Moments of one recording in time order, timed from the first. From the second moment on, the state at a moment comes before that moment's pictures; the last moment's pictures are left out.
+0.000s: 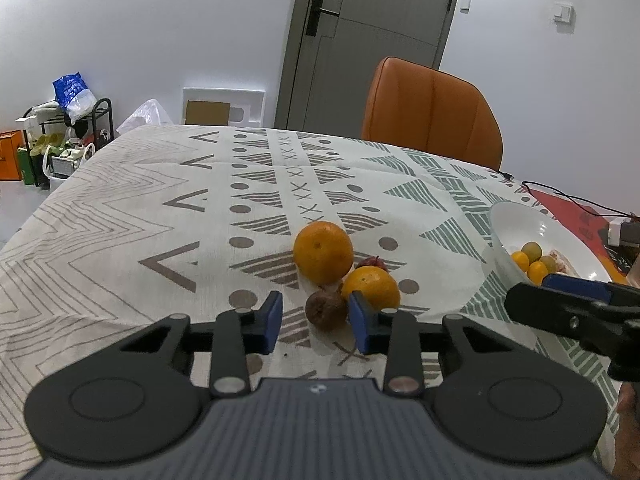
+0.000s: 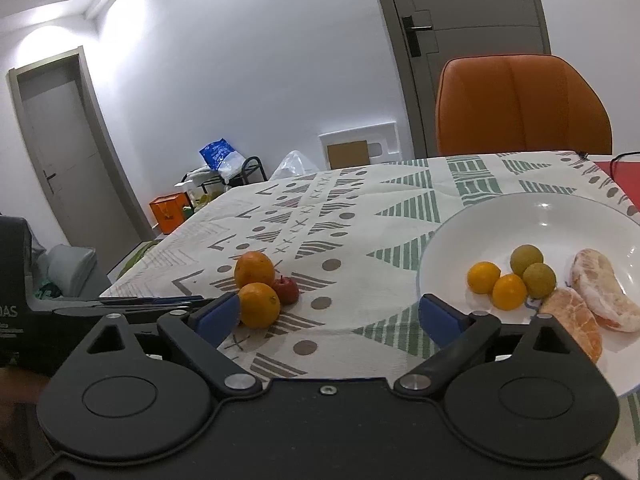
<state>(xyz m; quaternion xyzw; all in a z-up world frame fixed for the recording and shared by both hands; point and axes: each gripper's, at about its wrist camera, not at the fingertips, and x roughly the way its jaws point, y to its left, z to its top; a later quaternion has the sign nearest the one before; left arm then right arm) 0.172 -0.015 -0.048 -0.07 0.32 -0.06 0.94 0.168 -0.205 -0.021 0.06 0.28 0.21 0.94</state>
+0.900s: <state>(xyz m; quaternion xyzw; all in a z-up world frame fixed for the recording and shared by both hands) 0.178 0.005 -0.045 -0.08 0.31 -0.06 0.94 0.189 -0.166 -0.032 0.04 0.30 0.24 0.92</state>
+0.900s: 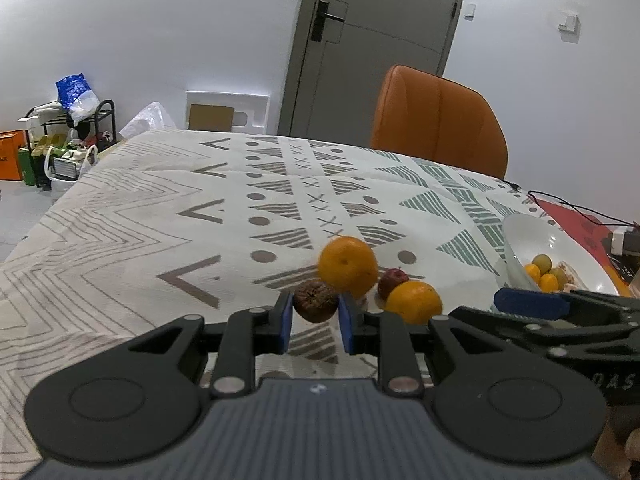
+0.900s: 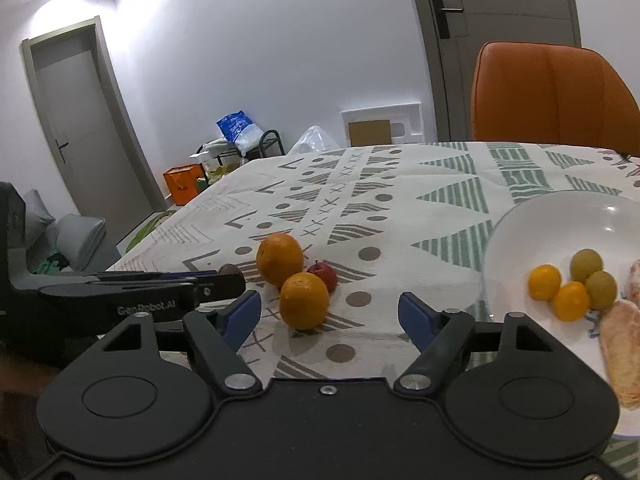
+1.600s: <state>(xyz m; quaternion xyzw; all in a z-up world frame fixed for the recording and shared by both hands) 0.155 0.048 -0.032 -0.09 0.29 -0.01 0.95 0.208 -0.129 -0.046 0.00 0.33 0.25 0.91</state>
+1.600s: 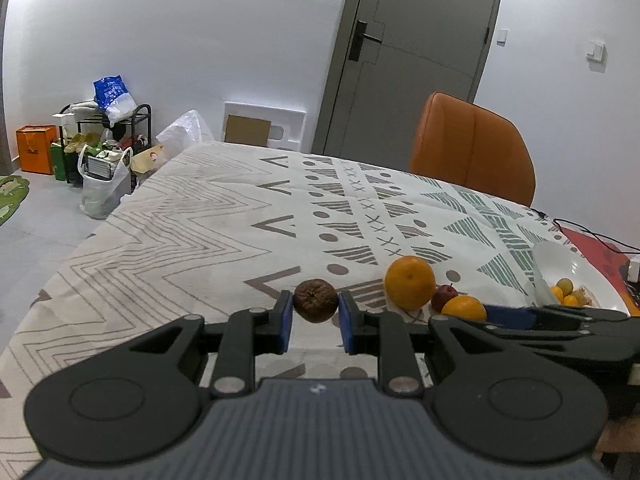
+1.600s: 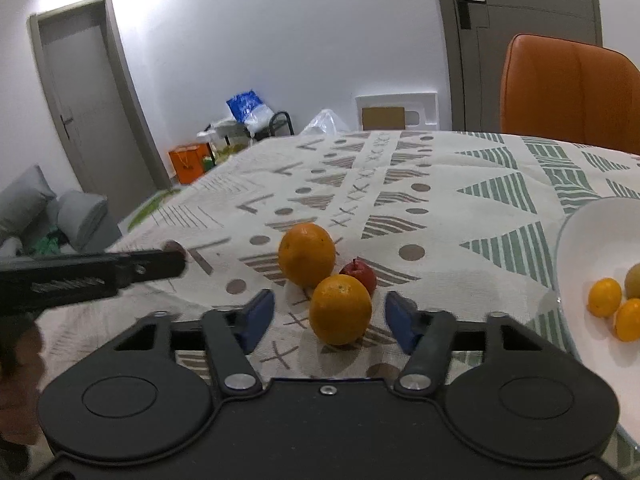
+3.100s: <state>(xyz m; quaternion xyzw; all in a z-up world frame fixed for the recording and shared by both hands) 0.167 -0.066 -0.021 -0.07 0.29 -0.13 0.95 0.154 -0.251 -0.014 0.07 0.27 0.14 0.95</state>
